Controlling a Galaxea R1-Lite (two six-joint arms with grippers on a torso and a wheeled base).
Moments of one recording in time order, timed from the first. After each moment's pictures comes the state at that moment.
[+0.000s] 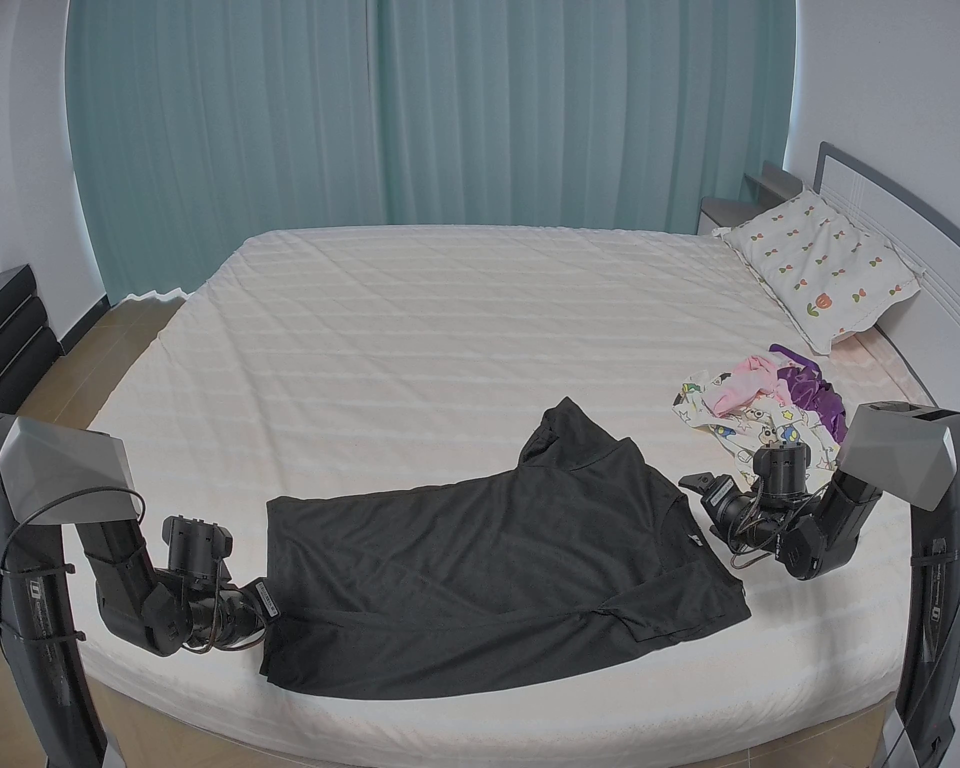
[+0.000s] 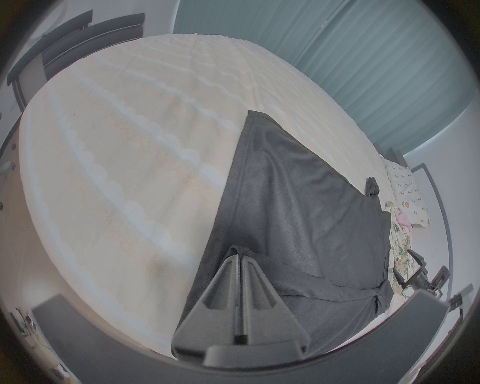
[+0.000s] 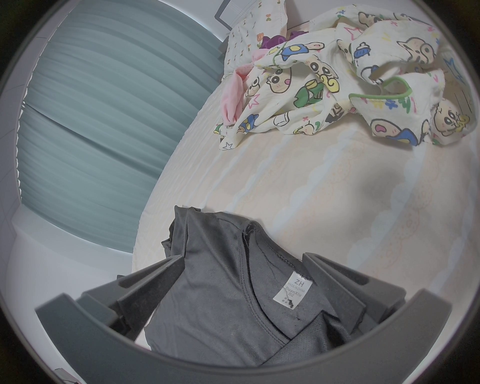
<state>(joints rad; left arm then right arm) -0.06 2.24 -0.42 -0.93 -0.10 -0.63 0.10 2.41 -0.86 -1.00 0.09 0.95</state>
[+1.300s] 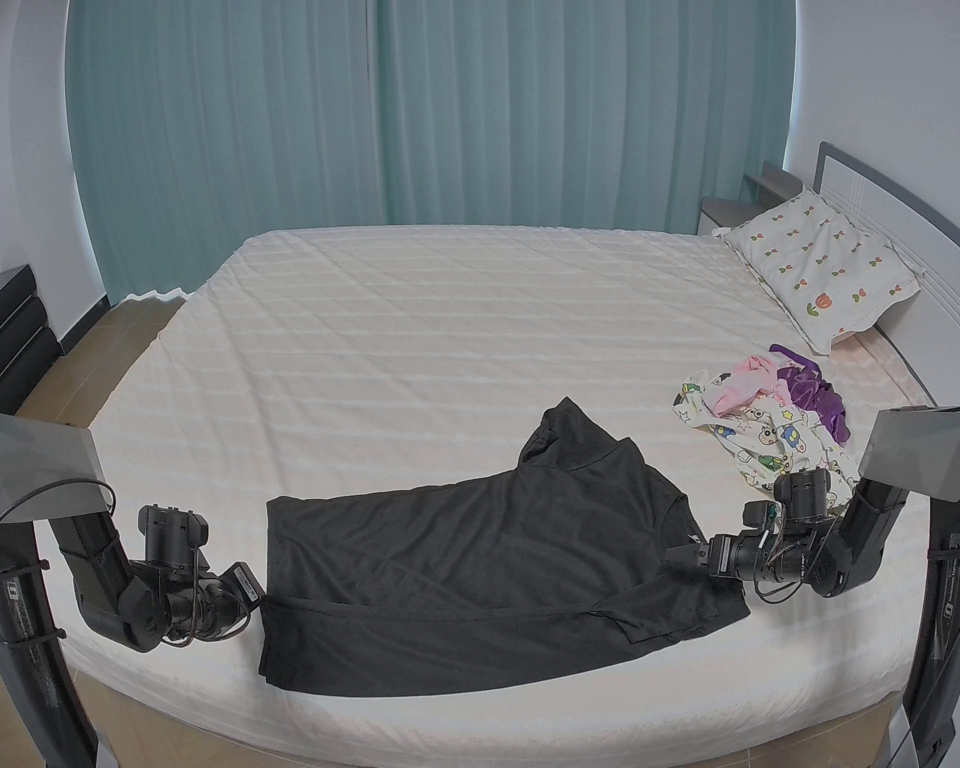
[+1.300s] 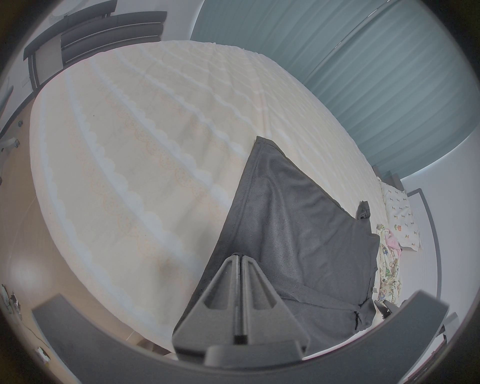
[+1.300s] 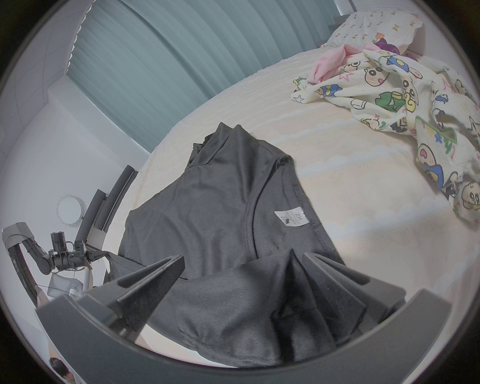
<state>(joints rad) -0.01 2.16 -0.39 -0.93 -0.11 -0.71 0.05 2.34 -0.67 -0.94 0.42 0.26</state>
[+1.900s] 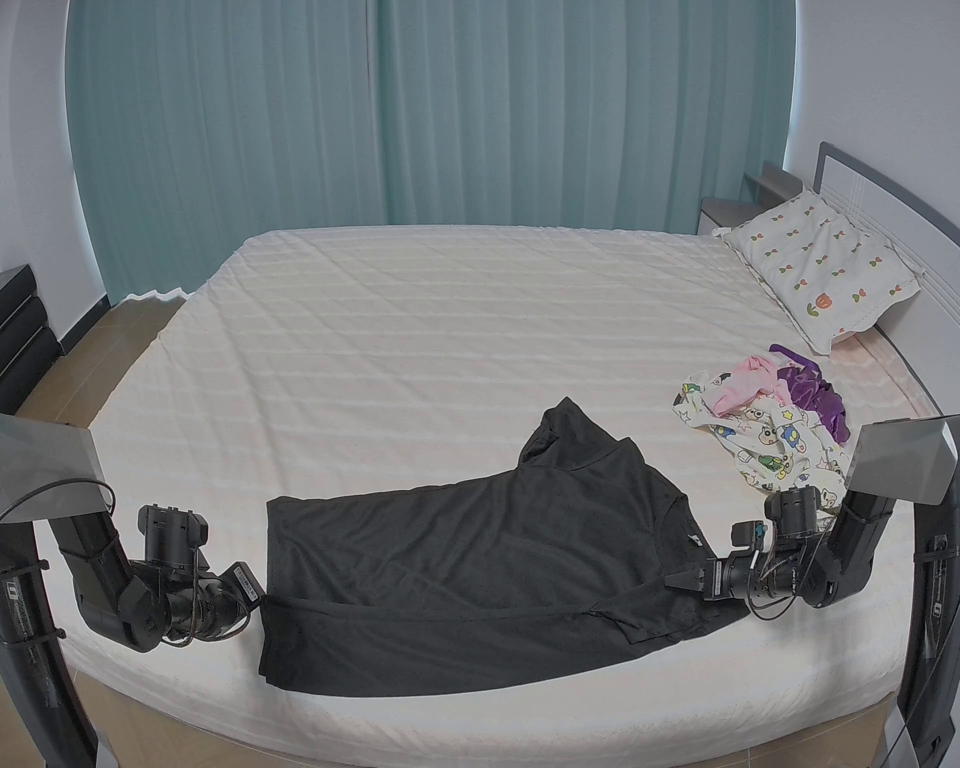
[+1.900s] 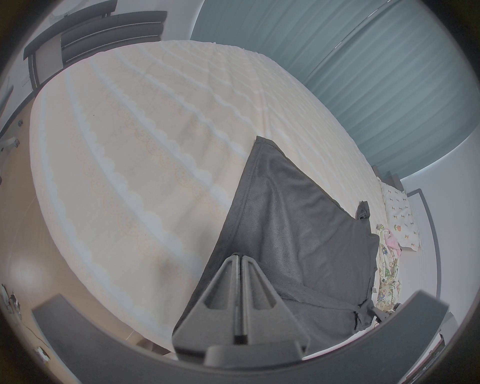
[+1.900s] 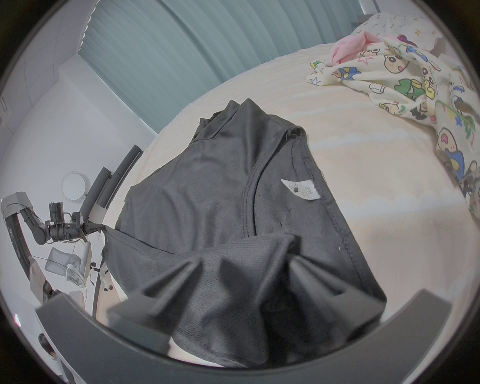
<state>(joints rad) -0.01 2.15 -0.38 -0.93 -0.11 -0.71 0.05 2.42 -0.68 -0.94 0.47 0.13</state>
